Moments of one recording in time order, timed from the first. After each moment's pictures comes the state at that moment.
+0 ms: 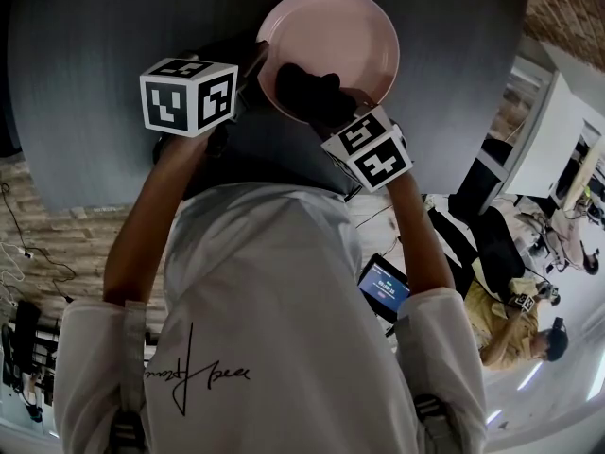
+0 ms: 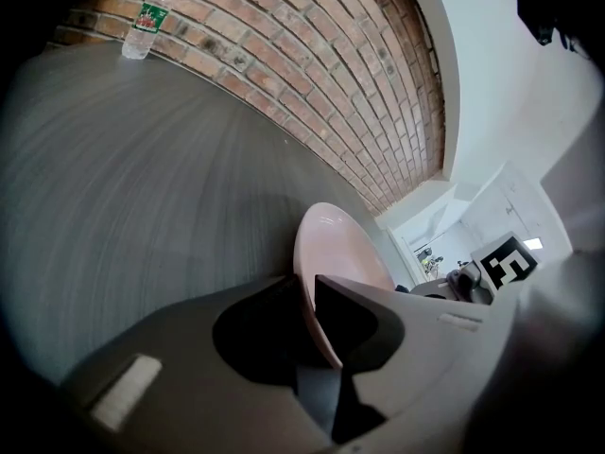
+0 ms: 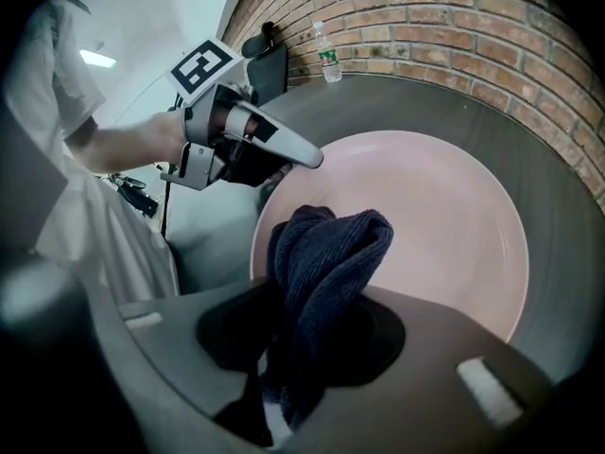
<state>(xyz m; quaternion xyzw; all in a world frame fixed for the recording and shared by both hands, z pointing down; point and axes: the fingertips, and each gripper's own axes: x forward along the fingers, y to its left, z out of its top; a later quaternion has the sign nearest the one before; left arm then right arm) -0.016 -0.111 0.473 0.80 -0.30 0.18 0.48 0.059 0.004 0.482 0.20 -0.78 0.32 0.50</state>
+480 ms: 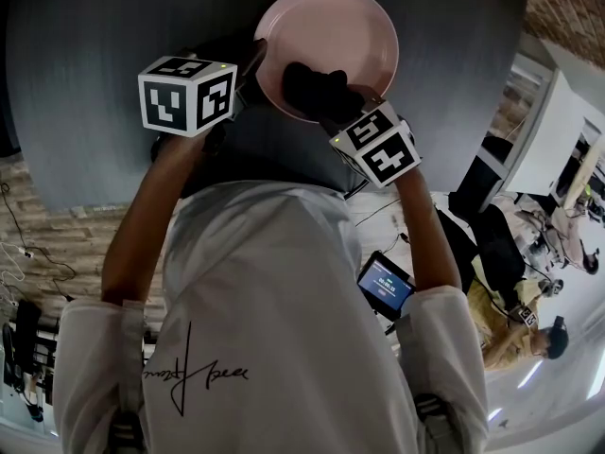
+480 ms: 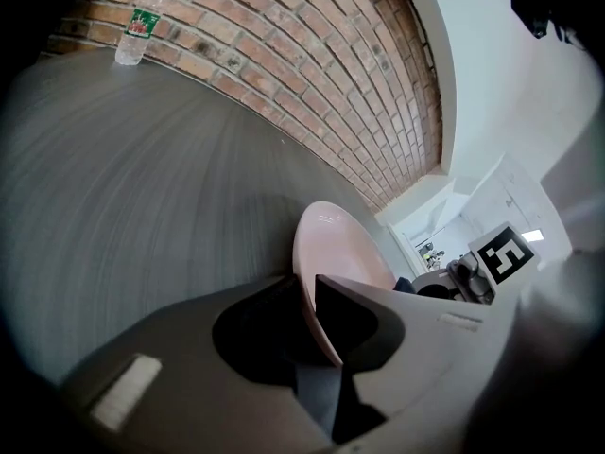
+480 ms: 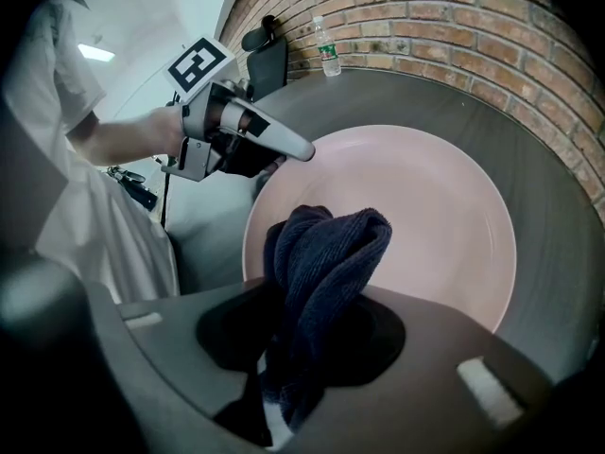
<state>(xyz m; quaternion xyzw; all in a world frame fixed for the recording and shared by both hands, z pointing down) -0.018 -0.111 0.471 0.81 -0.30 0.19 0.47 0.073 0.004 0.480 0.20 -0.77 0.32 0.51</state>
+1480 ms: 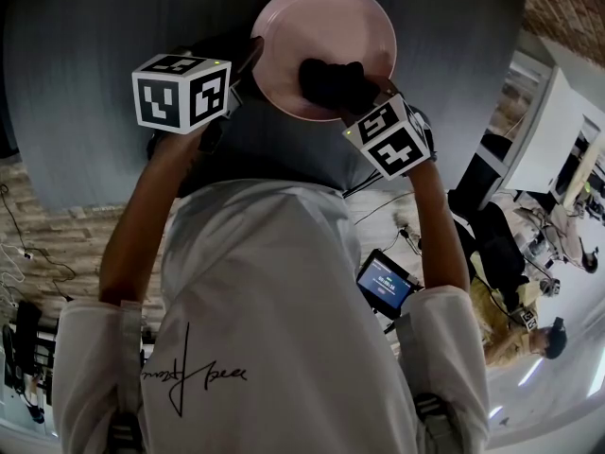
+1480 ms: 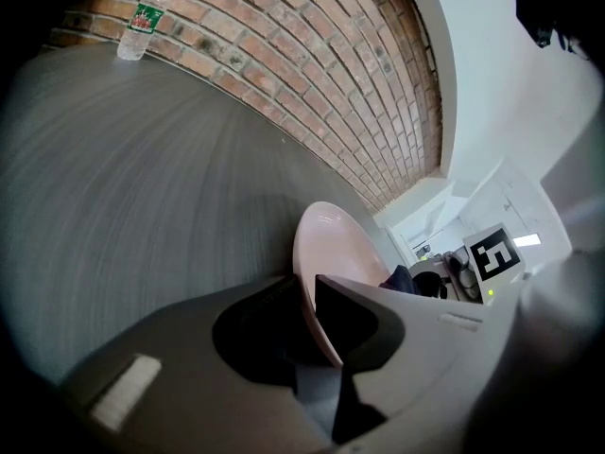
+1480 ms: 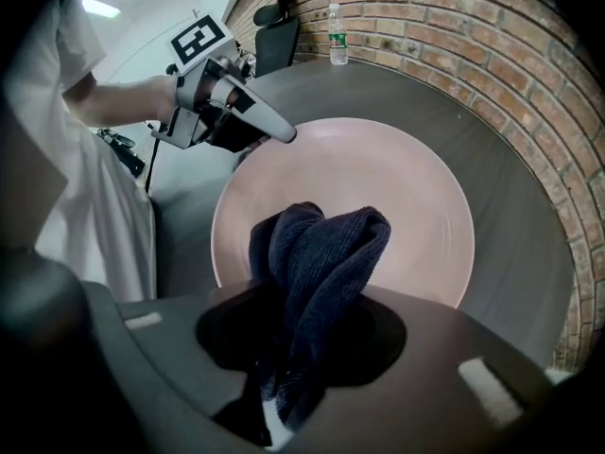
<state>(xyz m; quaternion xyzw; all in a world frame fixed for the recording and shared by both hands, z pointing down) -0.017 -0.112 0.471 0.81 -0.30 0.19 0.47 0.114 -0.011 0.483 0.19 -0.75 0.25 0.58</state>
